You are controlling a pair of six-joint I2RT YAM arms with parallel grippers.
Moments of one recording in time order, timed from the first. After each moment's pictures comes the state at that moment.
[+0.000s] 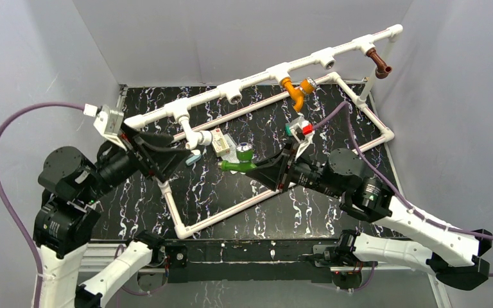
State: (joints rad) left arm -0.41 0.70 1.41 -0.72 0.44 -0.42; right arm 1.13 0.84 1.01 -0.13 -0.11 0.48
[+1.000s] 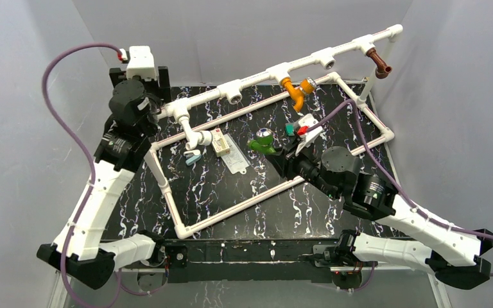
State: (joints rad) left arm -0.42 1.14 1.48 -0.34 -0.59 0.13; right arm 1.13 0.84 1.08 -0.38 0.32 0.18
